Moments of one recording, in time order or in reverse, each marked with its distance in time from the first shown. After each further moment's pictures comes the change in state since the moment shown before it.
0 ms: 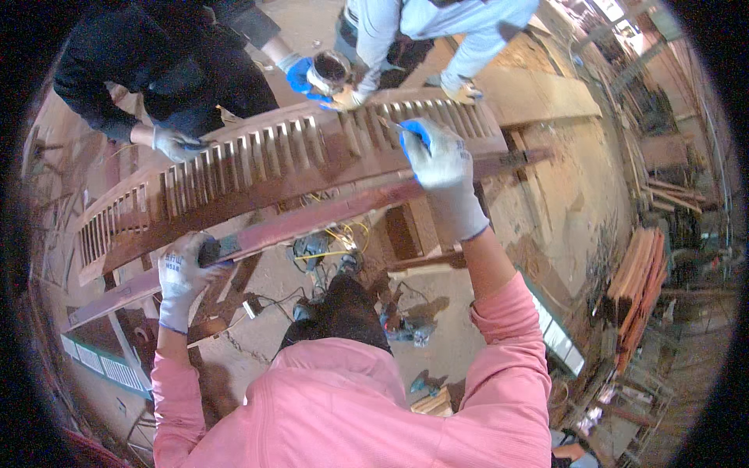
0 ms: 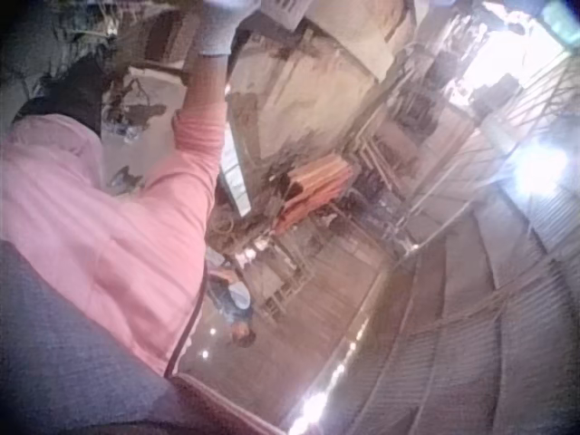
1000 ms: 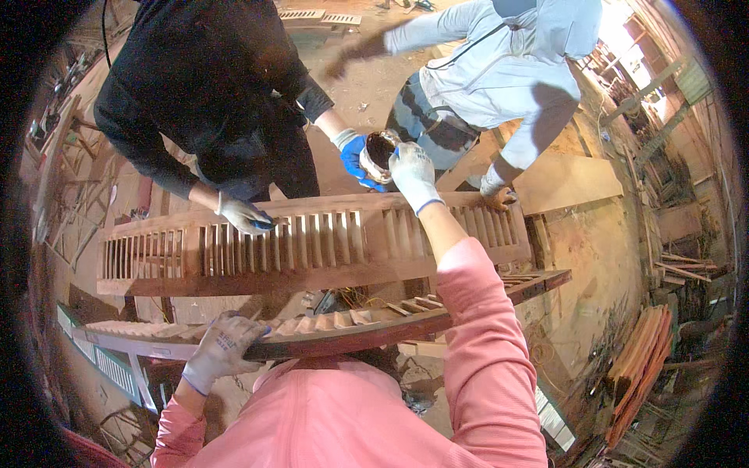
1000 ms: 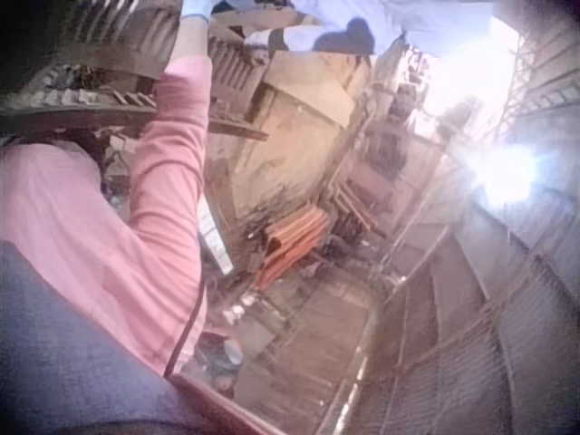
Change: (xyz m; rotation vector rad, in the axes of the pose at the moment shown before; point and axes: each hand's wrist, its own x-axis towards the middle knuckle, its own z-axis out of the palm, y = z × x) left_hand 0.028 -0.023 -0.043 0.048 -0.427 0.276; right_hand 0.249 0.059 0.169 -0.411 -0.183 0.036
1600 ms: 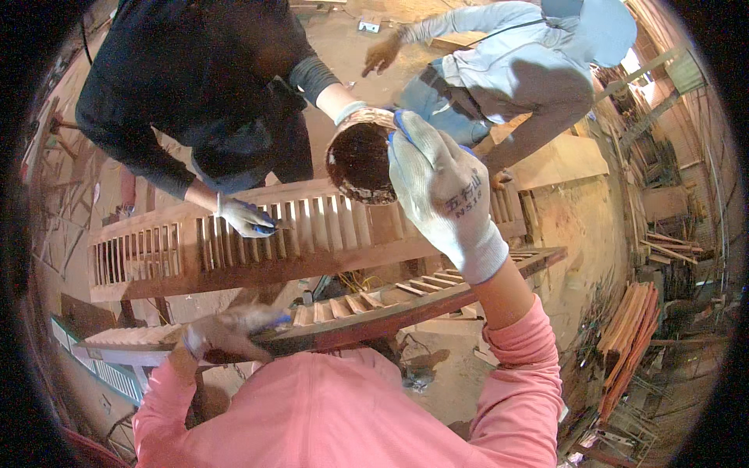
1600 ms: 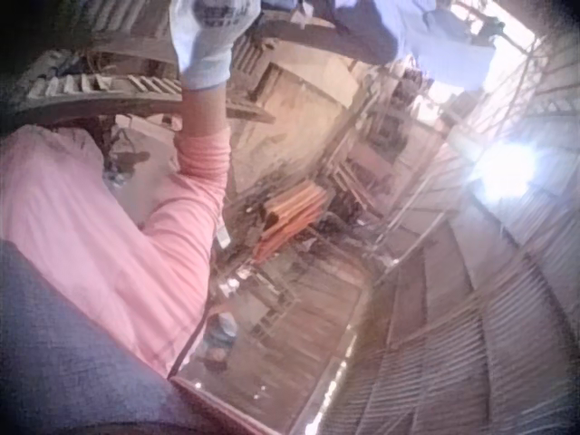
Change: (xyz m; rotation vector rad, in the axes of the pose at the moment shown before) left_hand 0.029 -0.069 -0.021 -0.659 -0.399 0.295; right_hand -0.089 -0.144 -0.172 0.025 0.410 -0.686
